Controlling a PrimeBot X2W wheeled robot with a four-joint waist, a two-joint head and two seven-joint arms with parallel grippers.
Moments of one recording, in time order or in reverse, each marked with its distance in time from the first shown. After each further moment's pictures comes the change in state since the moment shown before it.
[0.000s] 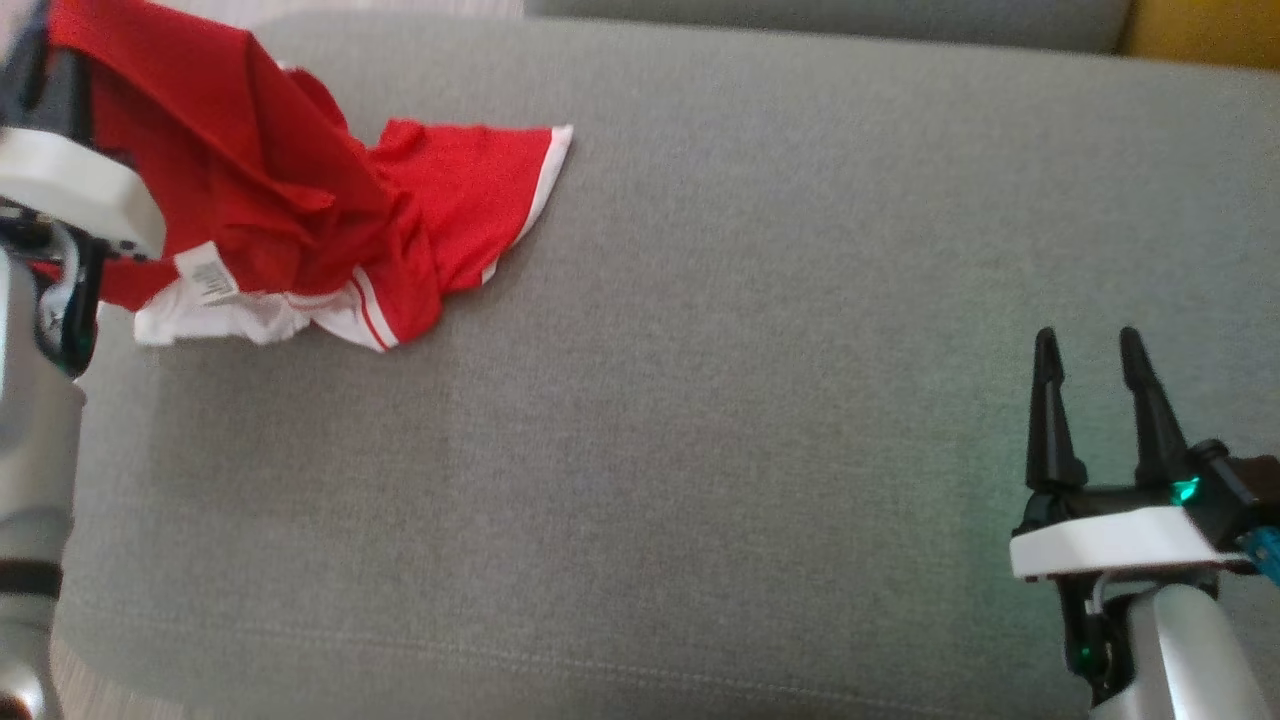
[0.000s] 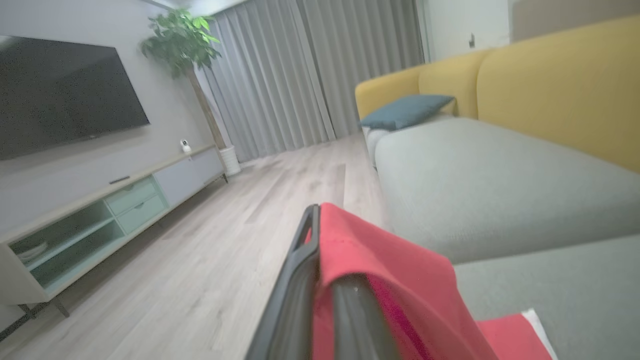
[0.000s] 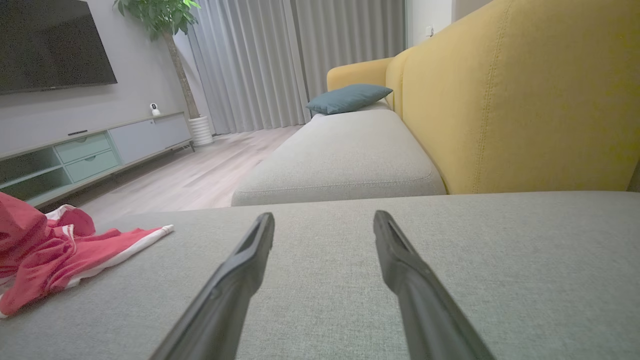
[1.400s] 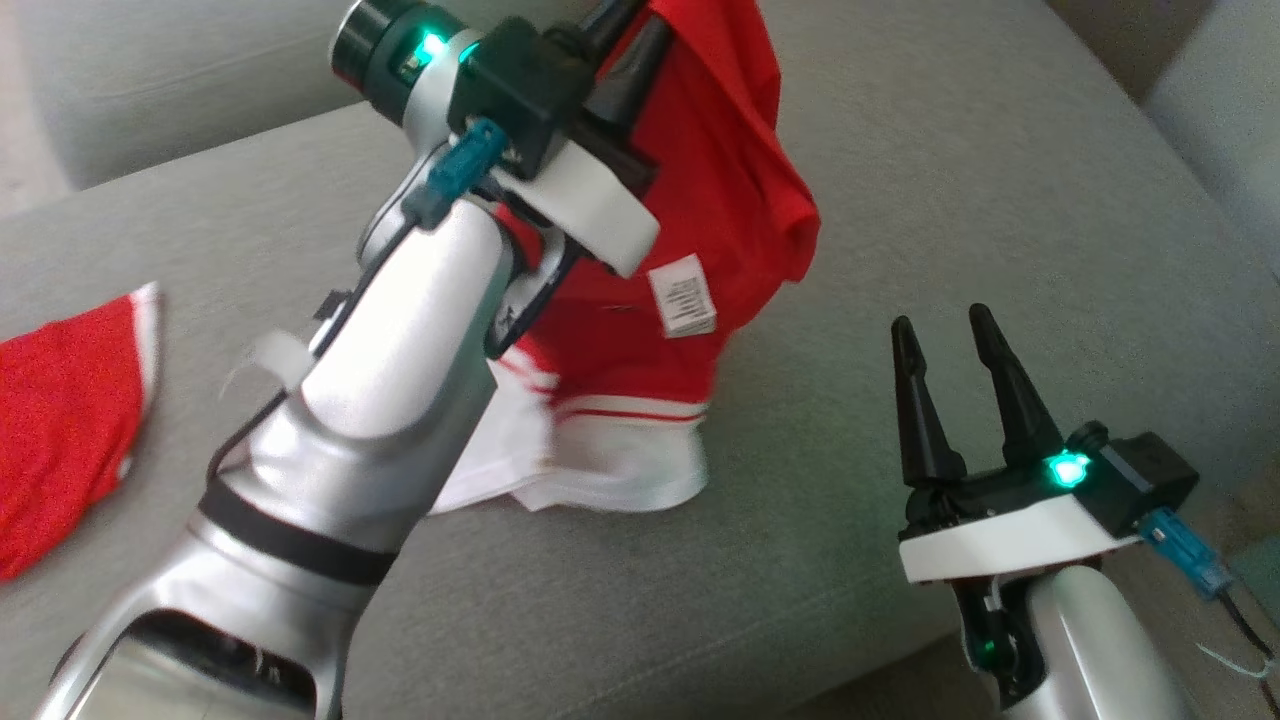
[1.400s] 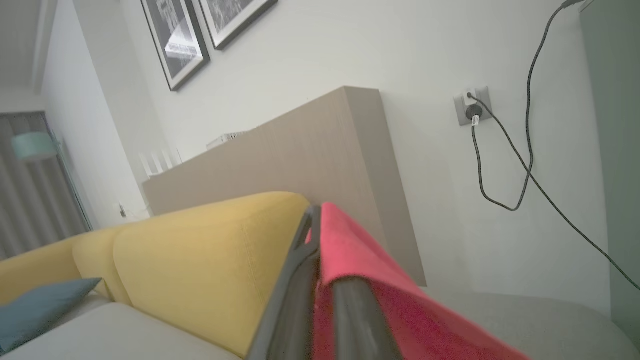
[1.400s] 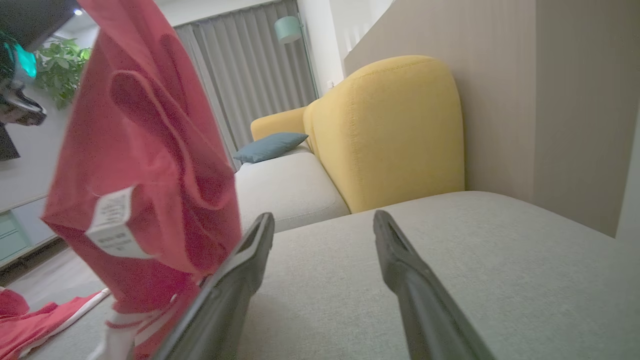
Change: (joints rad) left arm -0.058 -0.351 -0.359 -0.317 0.032 0.000 0.002; right arm -0.027 -0.001 0.239 -0.044 0.121 0.000 0.000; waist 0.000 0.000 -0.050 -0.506
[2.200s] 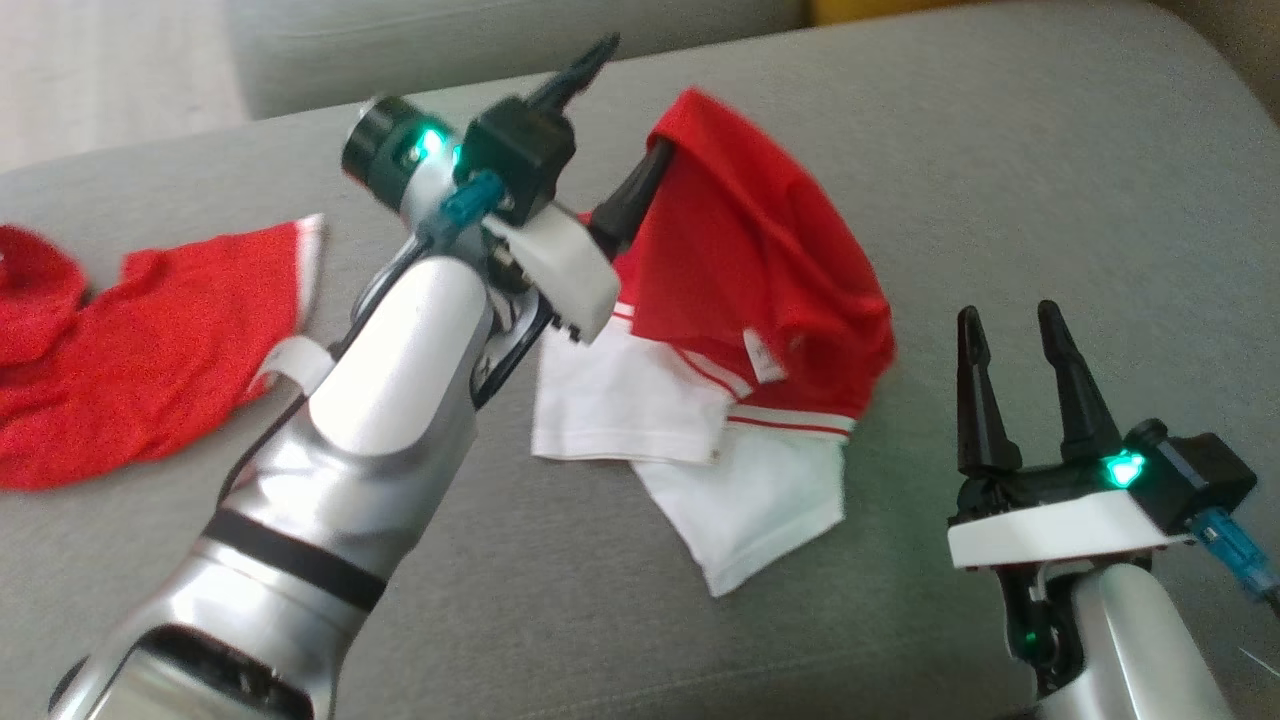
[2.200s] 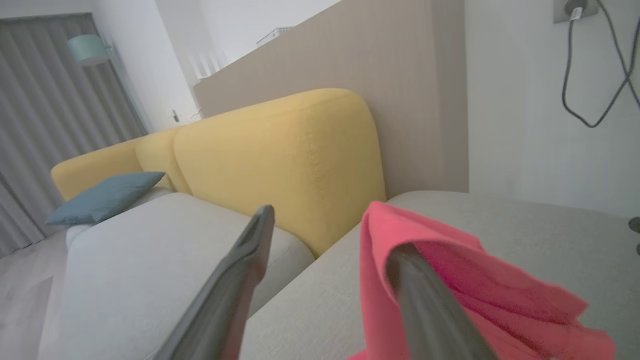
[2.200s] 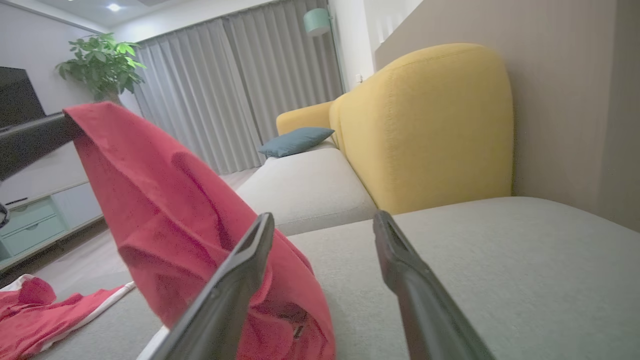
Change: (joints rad) left arm 0.010 0.006 -0.057 0.263 -0.055 -0.047 -0.008; right arm 0.003 0.000 -0.092 0.008 -0.017 0.000 0.000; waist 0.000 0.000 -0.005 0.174
